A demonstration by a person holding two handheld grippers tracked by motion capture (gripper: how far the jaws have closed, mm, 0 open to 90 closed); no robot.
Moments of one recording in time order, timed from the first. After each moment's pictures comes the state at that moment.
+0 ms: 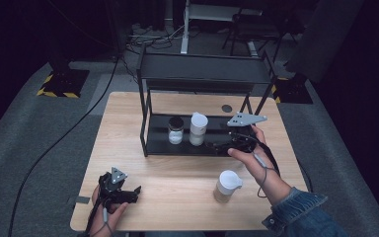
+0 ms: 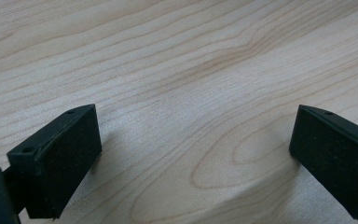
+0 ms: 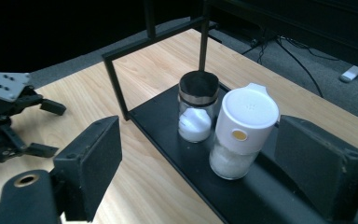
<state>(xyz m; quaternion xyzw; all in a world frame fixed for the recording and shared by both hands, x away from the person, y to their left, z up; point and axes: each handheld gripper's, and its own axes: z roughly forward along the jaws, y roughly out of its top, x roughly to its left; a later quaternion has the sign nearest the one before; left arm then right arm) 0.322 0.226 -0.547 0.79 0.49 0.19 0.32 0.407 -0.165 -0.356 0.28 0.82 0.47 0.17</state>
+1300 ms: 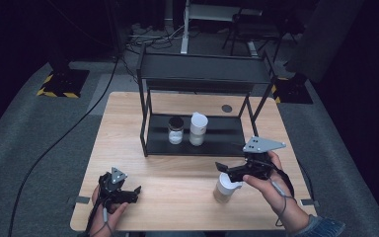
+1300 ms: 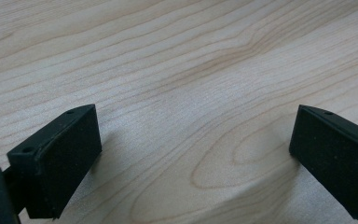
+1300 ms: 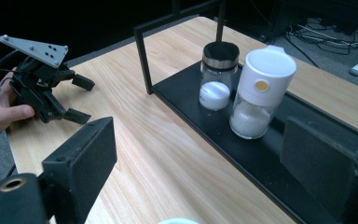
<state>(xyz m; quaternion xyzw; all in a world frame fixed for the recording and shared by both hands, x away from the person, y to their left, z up) 0.322 0.226 -0.547 0.79 0.49 0.19 0.32 0.349 -0.197 -0.374 0.28 0.82 0.47 0.15</state>
